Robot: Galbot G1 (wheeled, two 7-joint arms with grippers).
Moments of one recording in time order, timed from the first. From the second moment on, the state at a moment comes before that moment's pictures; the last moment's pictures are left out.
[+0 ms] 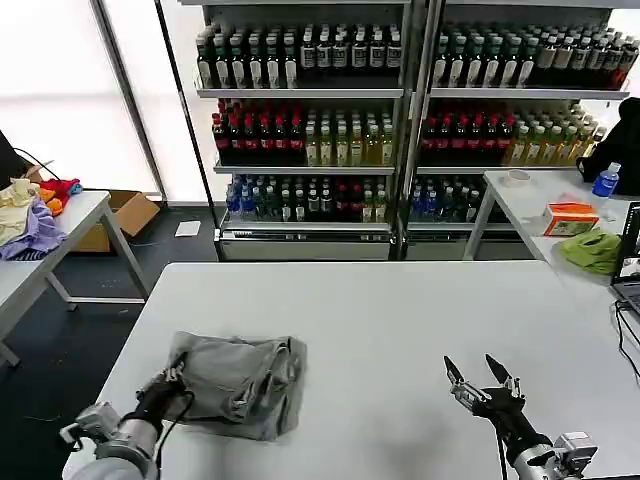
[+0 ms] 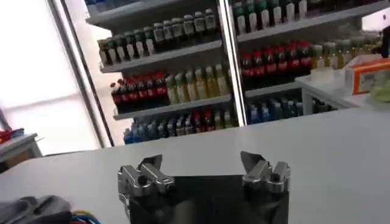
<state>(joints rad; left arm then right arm) 1.50 -1.25 -0.71 -2.11 -0.83 0.43 -0.25 -1.68 1.22 0.73 2.20 0.60 -0.25 -0.08</state>
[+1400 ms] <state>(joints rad) 1.35 -1.21 -0.33 -2.15 -0.86 0.52 -0.40 -1.76 1.27 0.83 2.28 0.62 -0.25 -0.07</state>
